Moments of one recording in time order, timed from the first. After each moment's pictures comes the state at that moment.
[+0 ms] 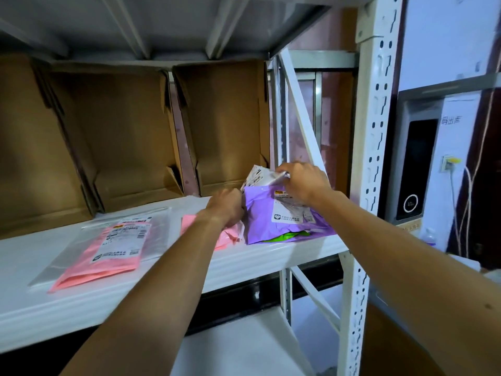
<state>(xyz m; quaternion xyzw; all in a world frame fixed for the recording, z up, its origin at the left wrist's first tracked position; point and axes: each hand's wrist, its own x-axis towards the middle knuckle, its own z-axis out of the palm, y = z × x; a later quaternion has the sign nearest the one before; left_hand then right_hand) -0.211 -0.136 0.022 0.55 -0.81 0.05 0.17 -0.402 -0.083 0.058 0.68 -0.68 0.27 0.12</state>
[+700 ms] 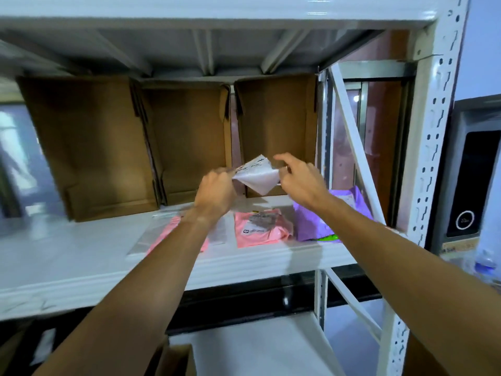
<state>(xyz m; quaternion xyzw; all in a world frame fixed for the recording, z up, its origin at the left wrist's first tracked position) -0.089 -0.088 0.062 0.56 -0.75 0.15 0.32 -0.290 -0.055 0.075 0.70 -0.58 0.42 0.01</state>
